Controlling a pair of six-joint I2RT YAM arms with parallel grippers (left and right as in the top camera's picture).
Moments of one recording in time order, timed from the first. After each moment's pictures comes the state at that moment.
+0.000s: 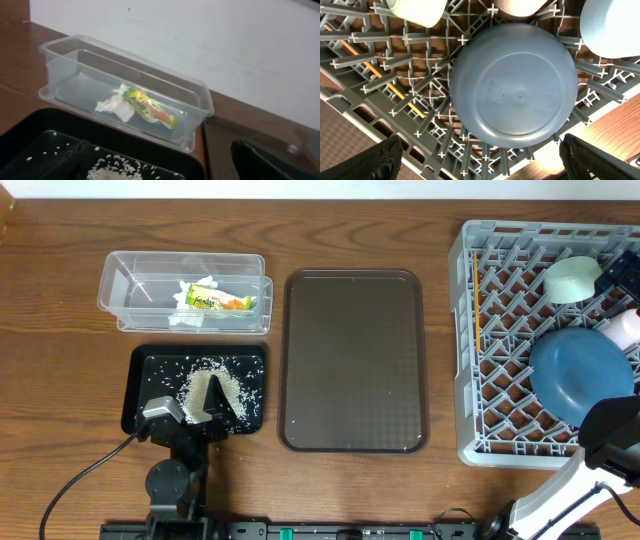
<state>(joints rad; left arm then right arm) -0.03 0.01 0.01 -0.09 -0.12 -0.36 -0.47 2.03 2.29 -1.68 -0.01 0.36</state>
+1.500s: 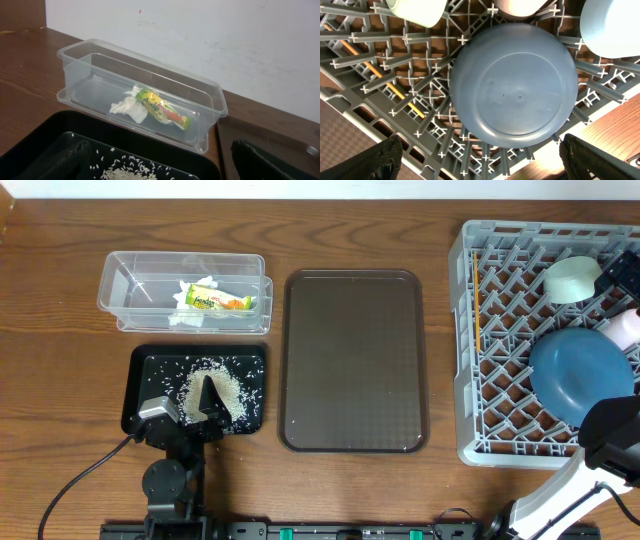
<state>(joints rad) 0.01 0.01 0.02 -0.10 -0.11 -0.33 -0.47 2.03 2.29 -1.68 -0.01 0.36</state>
